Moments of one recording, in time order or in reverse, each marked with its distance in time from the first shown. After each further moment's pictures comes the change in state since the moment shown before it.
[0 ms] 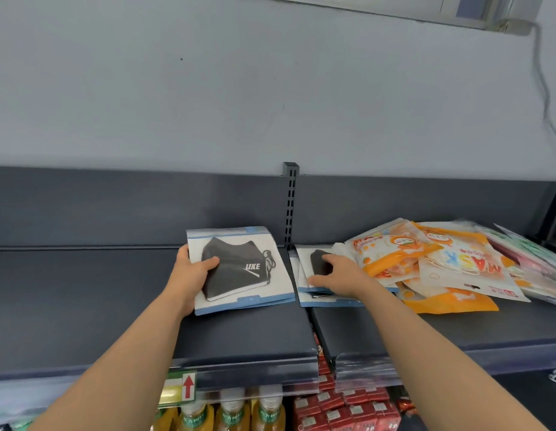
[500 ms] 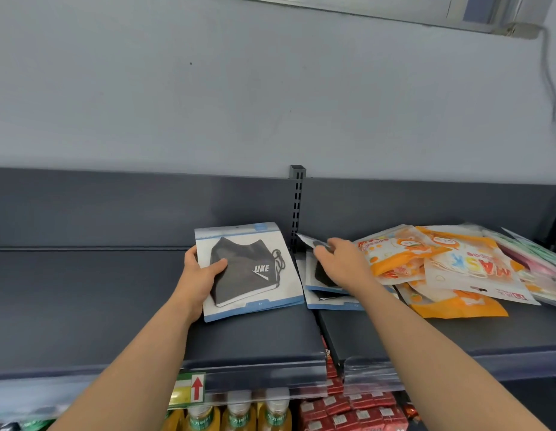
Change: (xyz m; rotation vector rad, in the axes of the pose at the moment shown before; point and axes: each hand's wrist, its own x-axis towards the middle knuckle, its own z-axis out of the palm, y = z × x) left_hand -0.007 -0.003 -0.002 -0.022 -0.048 0.029; right_hand 0.004 -0.026 0.001 0.063 0.349 -0.067
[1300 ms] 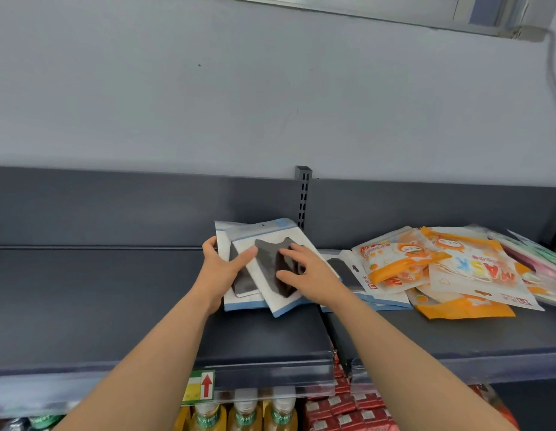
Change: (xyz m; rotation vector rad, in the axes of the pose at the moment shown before) left_hand -0.009 0.012 0.017 0.036 -0.092 0.062; right_hand -0.015 -0.026 0.044 0.106 -0.276 -0.221
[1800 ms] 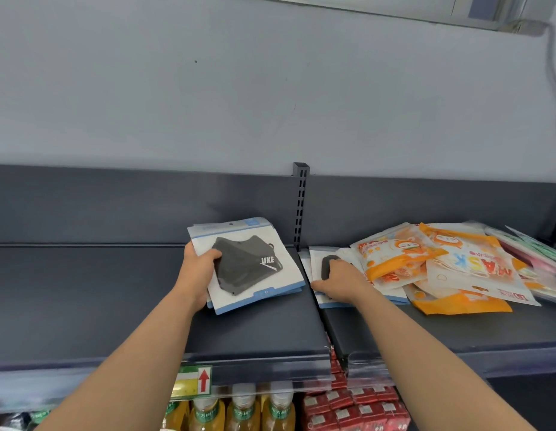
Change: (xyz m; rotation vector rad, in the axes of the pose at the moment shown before) left_hand 0.006 0.003 -0.018 -0.080 0.156 -0.092; right_hand -0.005 0.040 -0.028 -0.337 -0.045 0.303
